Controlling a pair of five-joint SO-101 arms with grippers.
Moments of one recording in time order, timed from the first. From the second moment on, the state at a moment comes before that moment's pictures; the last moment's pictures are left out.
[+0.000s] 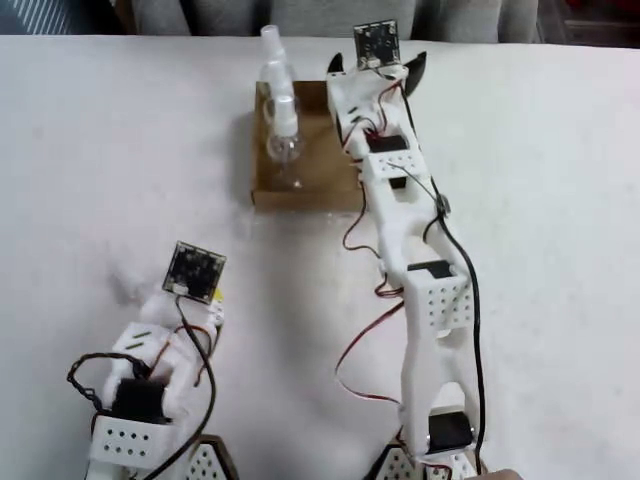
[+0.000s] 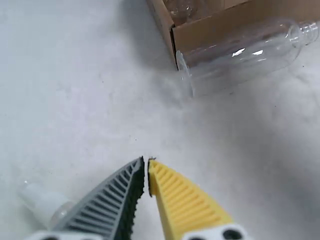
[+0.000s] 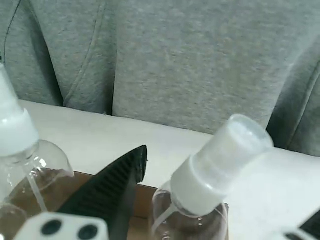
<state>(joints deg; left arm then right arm) 1.8 -95.8 97.6 47.7 -9.6 -13.2 45.7 -26.9 2.6 3.6</state>
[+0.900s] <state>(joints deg) -0.2 -95.8 97.6 46.2 -9.6 -6.4 15.1 -26.9 46.7 3.6</state>
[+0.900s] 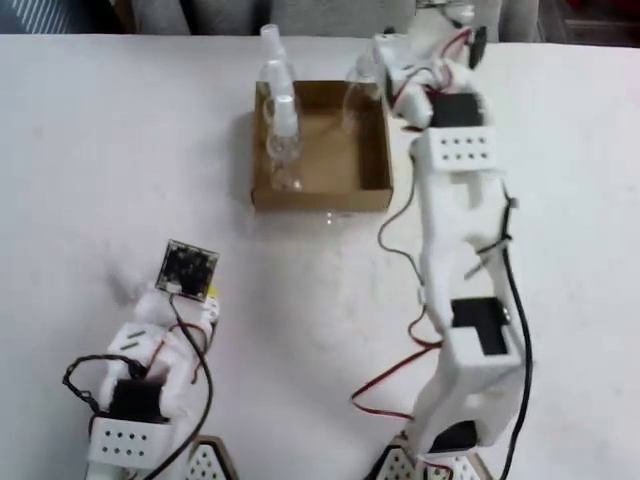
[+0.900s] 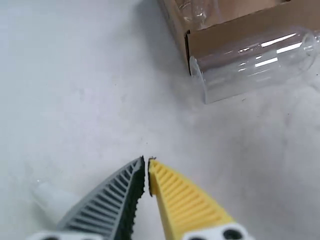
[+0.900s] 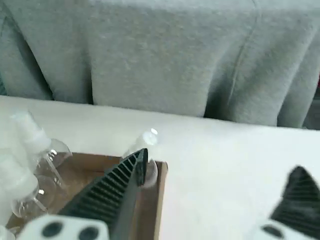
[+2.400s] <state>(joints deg) -0.2 -95.8 97.6 46.2 -9.6 9.5 -28.4 51.4 62.9 3.6</state>
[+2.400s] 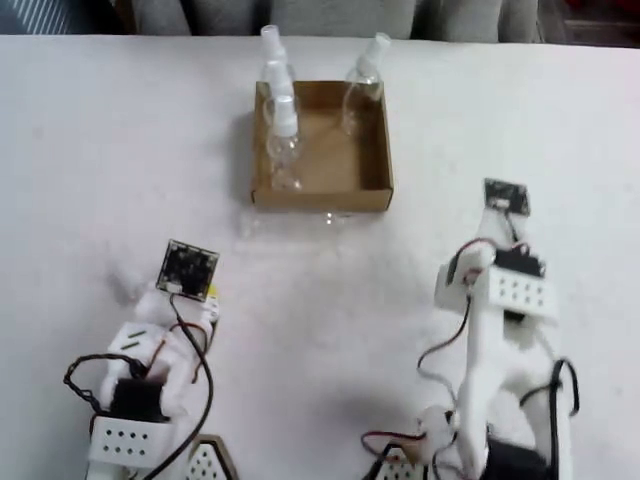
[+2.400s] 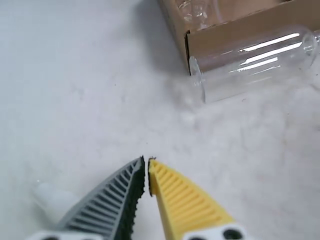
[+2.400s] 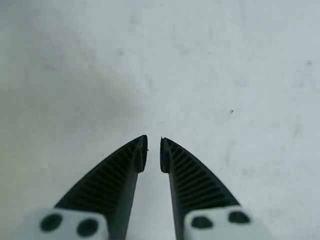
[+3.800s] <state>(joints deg) -10.4 -91.3 77.6 65.0 -13.8 11.7 -51.2 72.9 51.8 13.1</state>
